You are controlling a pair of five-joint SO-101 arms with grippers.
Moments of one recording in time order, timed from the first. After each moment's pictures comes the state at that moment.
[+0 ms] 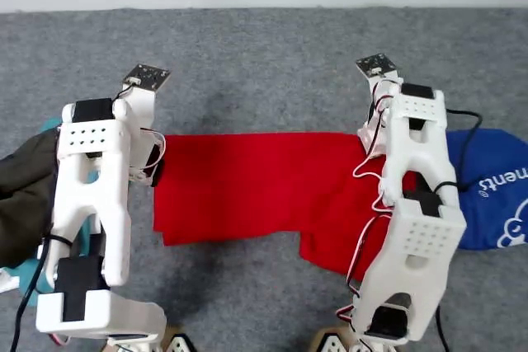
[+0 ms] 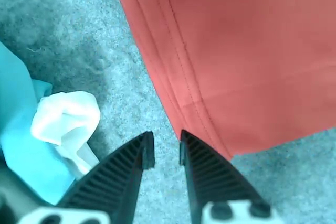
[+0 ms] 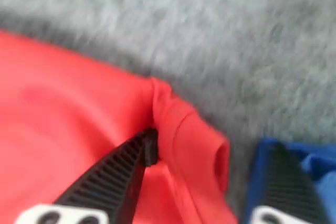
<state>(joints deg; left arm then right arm) -8.5 0.1 12.7 87.7 -13.1 6.8 33.2 -16.5 73.8 27.5</state>
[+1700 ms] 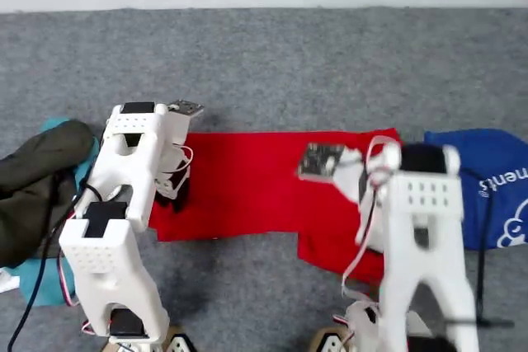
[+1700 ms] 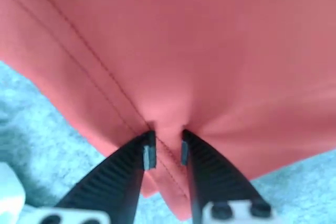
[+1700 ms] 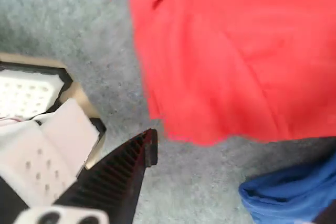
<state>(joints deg) -4.4 26.8 5.2 87.1 -14.1 0.8 -30.9 35.5 97.3 68.4</state>
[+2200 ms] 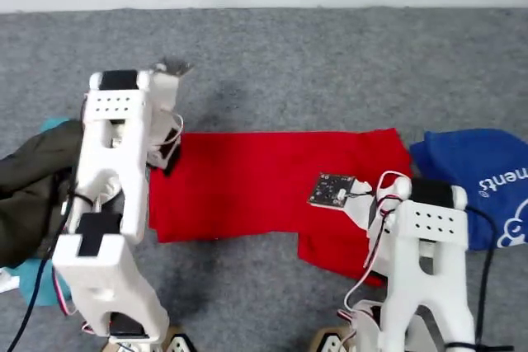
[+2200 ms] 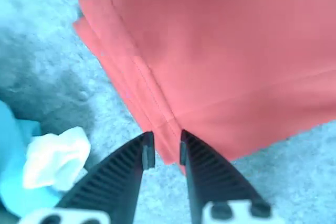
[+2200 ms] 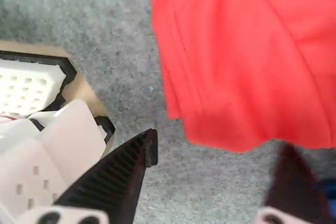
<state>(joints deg) -4.0 17.5 -10.3 98.9 -13.9 7.7 -34.7 47.6 92.0 74.6</state>
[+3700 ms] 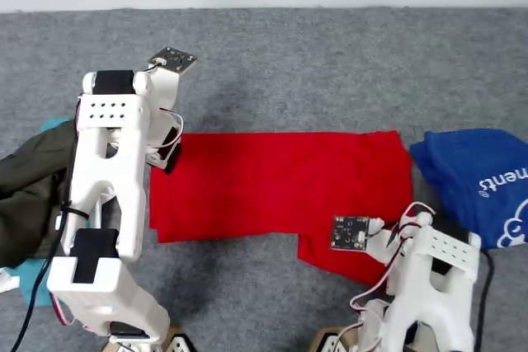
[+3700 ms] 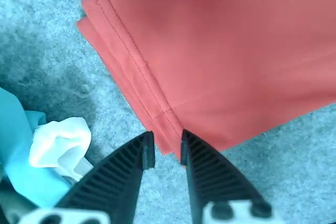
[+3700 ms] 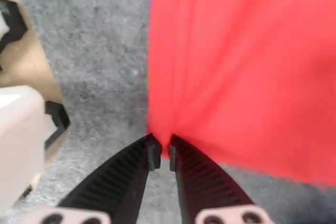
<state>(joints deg) -3.3 11.0 -6.5 99.3 -14.5 22.9 -35.2 66.0 68.9 101.3</state>
